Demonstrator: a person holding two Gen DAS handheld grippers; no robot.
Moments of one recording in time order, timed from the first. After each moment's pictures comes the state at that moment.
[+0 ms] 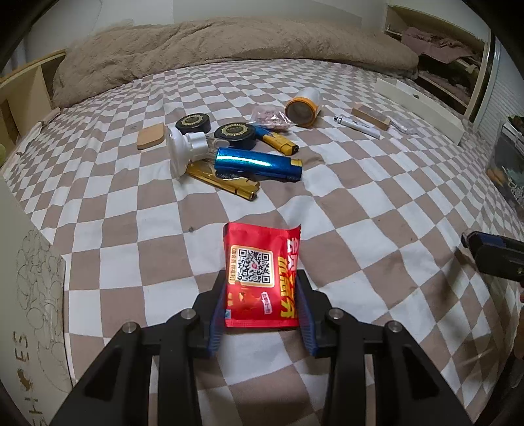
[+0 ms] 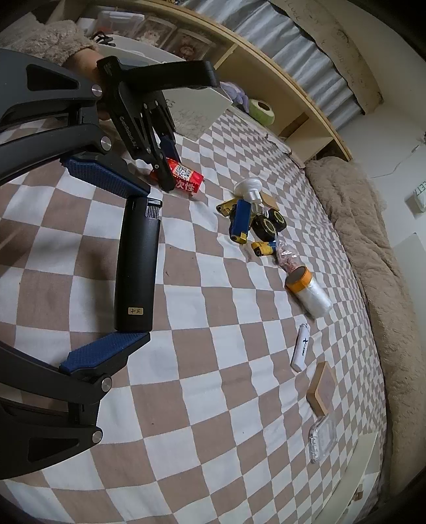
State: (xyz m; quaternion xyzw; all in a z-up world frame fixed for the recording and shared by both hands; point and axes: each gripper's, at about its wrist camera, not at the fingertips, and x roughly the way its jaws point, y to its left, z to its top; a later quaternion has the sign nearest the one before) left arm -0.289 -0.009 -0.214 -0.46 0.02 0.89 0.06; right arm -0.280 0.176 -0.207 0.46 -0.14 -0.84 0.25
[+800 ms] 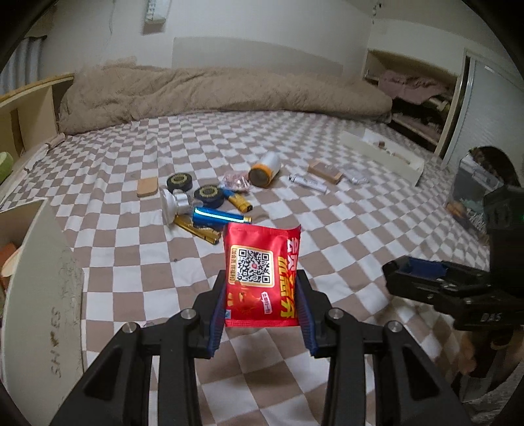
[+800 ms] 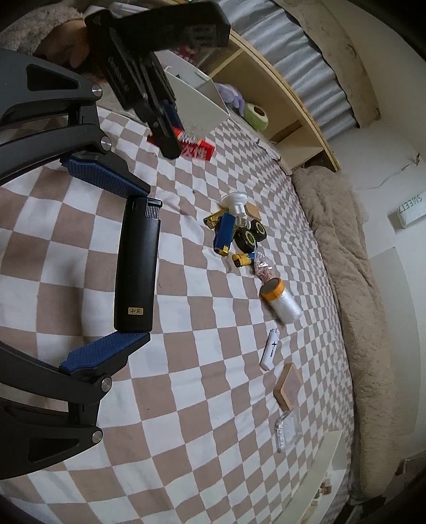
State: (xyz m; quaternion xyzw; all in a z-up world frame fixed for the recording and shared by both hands) left arm -0.223 0.004 -0.137 -0.36 -0.03 0.93 0.10; right arm -0.247 0.171 -0.176 0.40 -0.12 -0.87 0.24
